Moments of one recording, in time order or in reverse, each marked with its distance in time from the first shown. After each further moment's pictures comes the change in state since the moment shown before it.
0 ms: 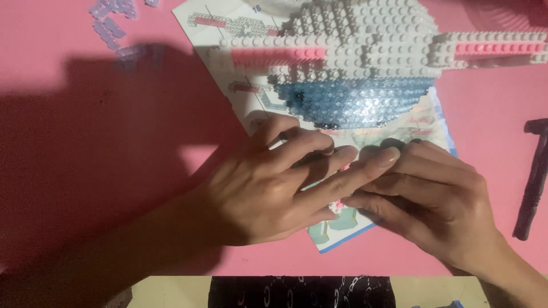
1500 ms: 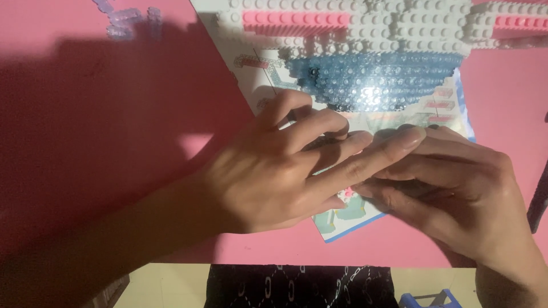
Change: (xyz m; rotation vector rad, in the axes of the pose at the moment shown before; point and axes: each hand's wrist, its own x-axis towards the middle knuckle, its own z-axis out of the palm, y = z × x) left_hand -0.008 0.006 0.011 0.034 0.078 -0.114; right_hand 0.007 -0.012 -0.001 0.051 -0.038 0.158
